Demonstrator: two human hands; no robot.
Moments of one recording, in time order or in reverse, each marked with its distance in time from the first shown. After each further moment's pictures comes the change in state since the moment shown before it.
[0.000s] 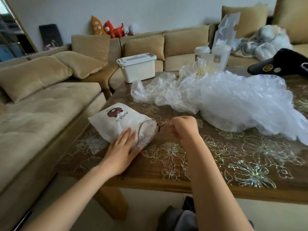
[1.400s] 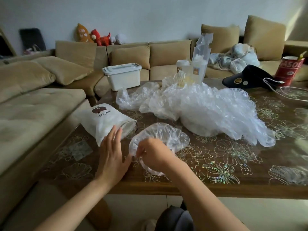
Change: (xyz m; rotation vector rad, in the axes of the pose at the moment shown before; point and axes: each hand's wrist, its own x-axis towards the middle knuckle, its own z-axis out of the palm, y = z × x) left_hand -0.010 0.044 0.014 -0.191 0.684 0.132; right_hand -0.060 0.009 -0.021 -0.947 -0.480 -0.700
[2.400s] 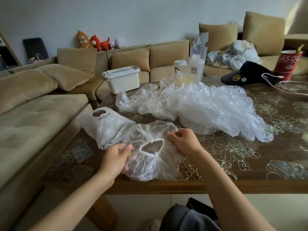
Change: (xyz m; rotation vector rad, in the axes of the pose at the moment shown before) left_hand 0.014 0.048 -0.040 -0.685 -0.275 -0.716; right_hand -0.015 0.071 -0.026 0.549 0.362 0.392
